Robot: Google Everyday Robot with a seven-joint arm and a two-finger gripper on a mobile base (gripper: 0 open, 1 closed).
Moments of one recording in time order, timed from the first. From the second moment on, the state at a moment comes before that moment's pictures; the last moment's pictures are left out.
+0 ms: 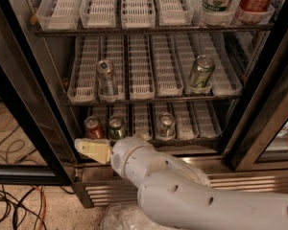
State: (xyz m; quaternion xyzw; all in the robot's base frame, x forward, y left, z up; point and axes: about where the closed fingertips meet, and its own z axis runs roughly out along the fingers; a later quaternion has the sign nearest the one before) arm 0.476 0.089 0.773 -0.10 0.82 0.29 0.48
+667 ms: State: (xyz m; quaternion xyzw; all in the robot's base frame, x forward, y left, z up) arm 0.472 0.185 0.750 -0.14 0.79 0.28 0.52
